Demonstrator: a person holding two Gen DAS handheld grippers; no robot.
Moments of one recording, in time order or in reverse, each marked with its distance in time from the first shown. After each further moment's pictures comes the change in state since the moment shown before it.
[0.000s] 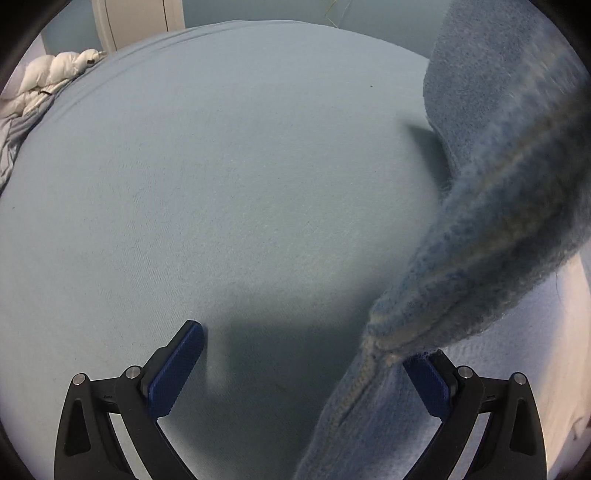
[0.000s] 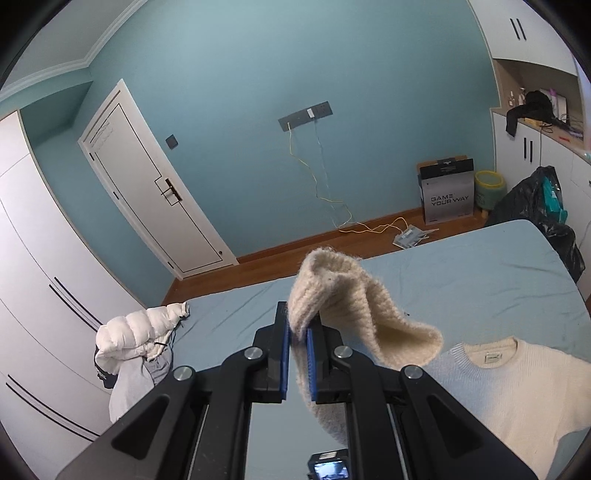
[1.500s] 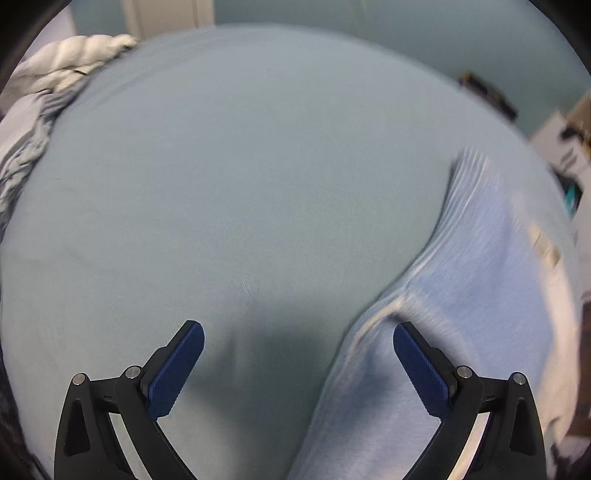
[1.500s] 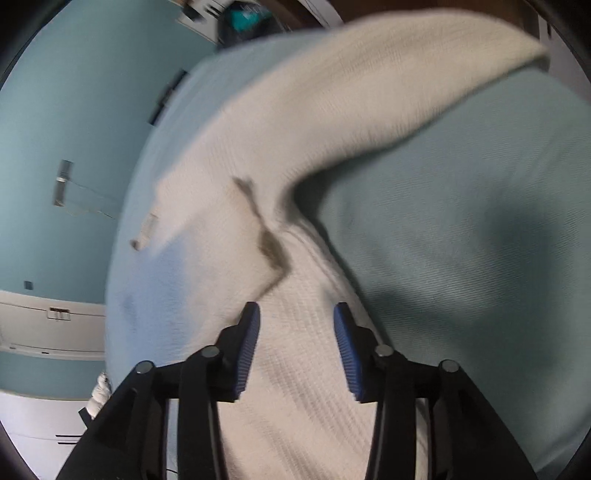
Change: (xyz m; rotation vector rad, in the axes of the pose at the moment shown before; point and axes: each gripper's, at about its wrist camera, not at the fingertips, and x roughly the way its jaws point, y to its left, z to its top) left arm -0.090 0.025 -0.009 -0.105 -0.012 -0.007; right arm -0.103 -0.470 -0.358 0.830 0.161 -0.272
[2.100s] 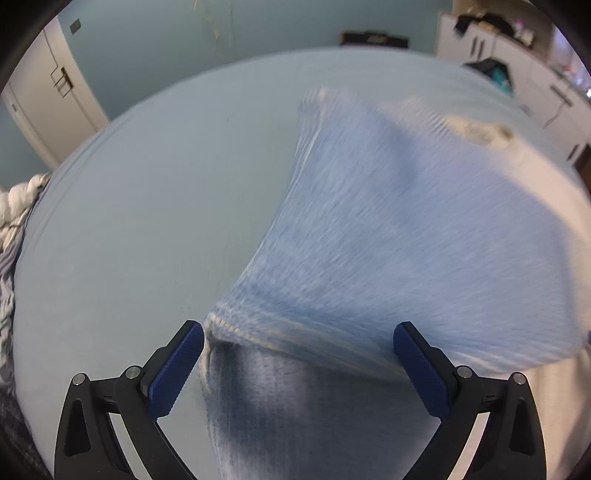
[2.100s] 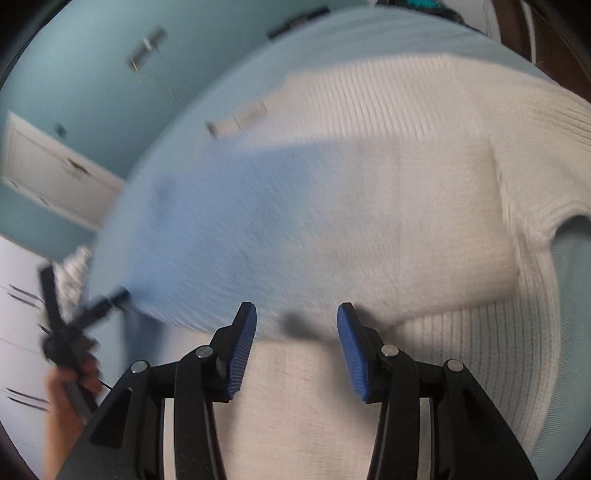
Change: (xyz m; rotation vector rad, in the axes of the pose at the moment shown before) left arm 0.068 -0.155 -0.048 0.514 -0.060 0.052; right arm 0.102 0.118 -0.036 -0.533 0.185 0.007
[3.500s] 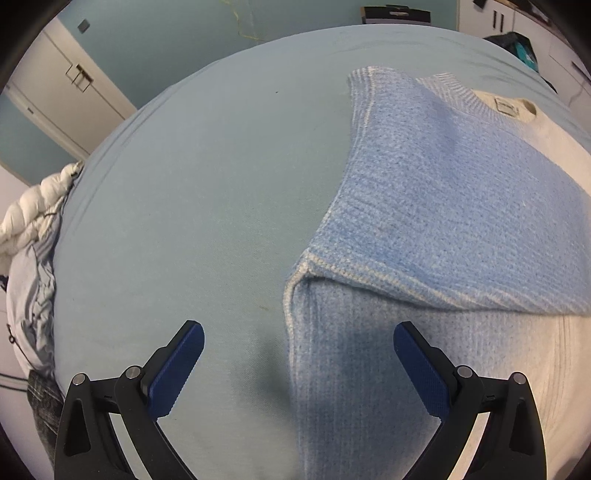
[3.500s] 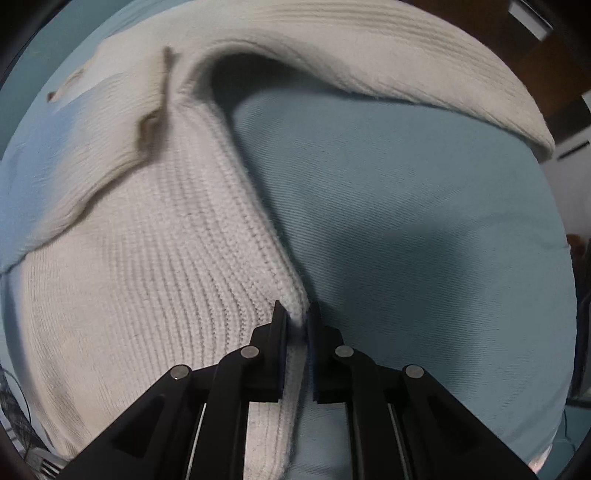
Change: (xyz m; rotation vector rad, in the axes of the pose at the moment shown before) left arm -0.075 -0.021 -0.011 0.037 0.081 0.133; right arm -0.056 -0.172 -0.064 0.124 0.196 -0.444
